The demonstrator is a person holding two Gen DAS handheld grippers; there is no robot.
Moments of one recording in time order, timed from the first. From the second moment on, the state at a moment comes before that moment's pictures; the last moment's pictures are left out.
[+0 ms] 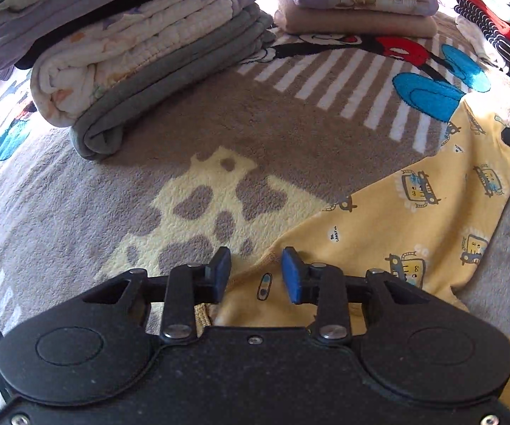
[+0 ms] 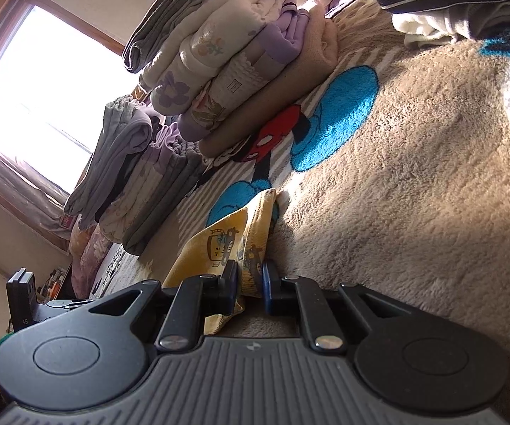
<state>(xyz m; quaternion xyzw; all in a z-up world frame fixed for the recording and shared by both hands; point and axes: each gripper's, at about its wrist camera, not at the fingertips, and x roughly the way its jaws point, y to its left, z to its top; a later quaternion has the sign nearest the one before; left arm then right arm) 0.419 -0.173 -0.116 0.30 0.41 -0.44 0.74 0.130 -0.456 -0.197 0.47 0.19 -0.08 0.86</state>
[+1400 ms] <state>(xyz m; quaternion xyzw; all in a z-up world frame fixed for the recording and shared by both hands) 0.221 -0.121 -0.079 0.17 0.28 -0.31 0.89 0.143 -0.485 -0.185 0.43 0.20 -0.05 0.88</state>
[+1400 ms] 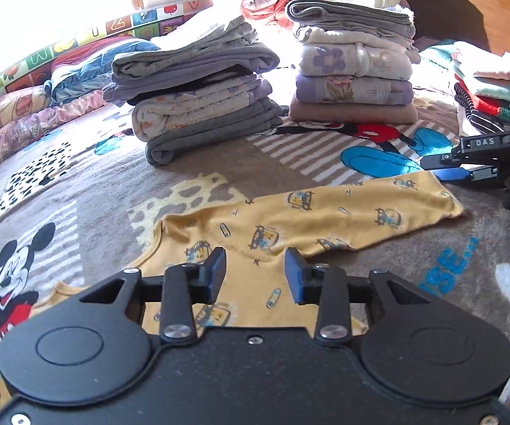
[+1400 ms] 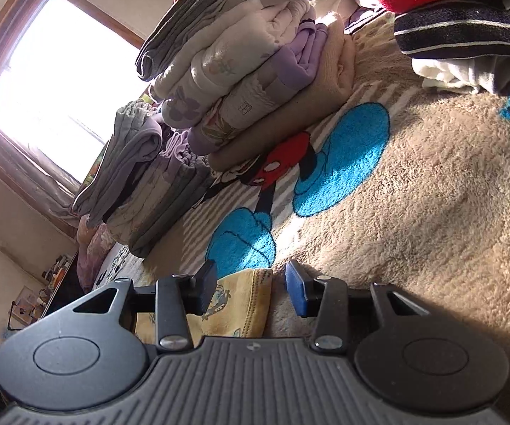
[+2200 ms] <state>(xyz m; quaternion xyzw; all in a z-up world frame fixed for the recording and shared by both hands) 0.221 -0.048 -0.105 0.01 0.33 -0.21 0.92 0.157 -0.417 -0.138 0.19 0.20 -0.05 0.96</state>
